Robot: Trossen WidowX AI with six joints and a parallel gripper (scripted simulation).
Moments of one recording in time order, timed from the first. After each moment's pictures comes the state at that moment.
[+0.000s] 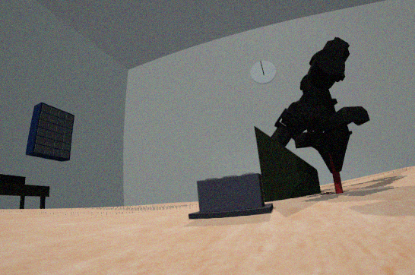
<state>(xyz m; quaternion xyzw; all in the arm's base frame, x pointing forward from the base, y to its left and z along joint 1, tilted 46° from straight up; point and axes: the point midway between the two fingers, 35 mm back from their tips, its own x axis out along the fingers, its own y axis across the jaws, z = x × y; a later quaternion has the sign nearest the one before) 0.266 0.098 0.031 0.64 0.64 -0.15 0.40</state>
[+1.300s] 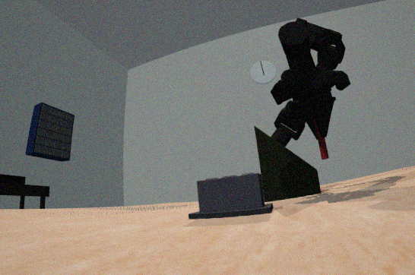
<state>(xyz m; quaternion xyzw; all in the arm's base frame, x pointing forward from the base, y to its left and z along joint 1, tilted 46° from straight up) 0.266 0.034 0.068 0.64 0.64 -0.16 0.39</state>
